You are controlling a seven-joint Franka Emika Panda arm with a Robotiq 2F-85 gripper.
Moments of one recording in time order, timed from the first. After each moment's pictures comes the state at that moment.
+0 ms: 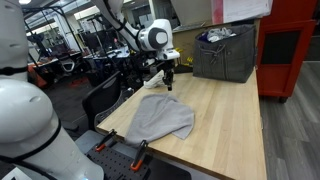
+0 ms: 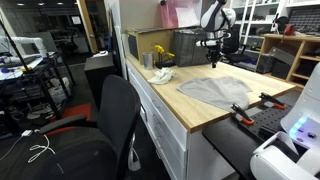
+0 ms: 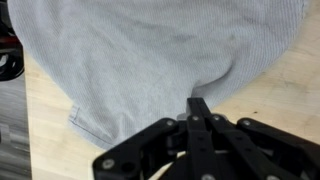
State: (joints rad) arm 0.00 0.38 -0.16 -2.11 0.04 2.35 1.20
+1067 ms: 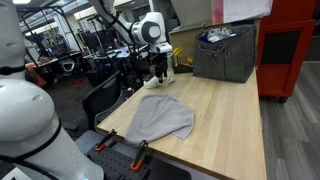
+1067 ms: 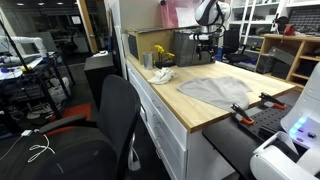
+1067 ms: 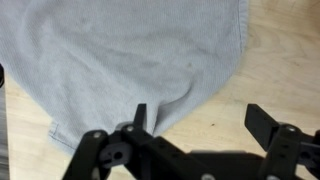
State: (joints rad) arm 0.03 0.34 -0.12 -2.08 0.09 2.35 1.22
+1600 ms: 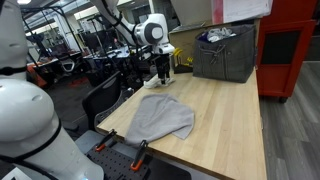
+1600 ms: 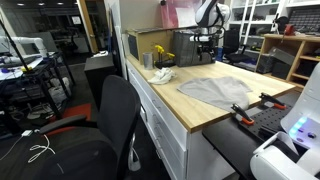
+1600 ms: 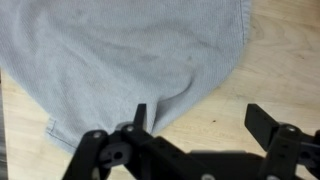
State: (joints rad) arm 0.02 0.37 -0.13 -2.05 0.09 2.35 1.22
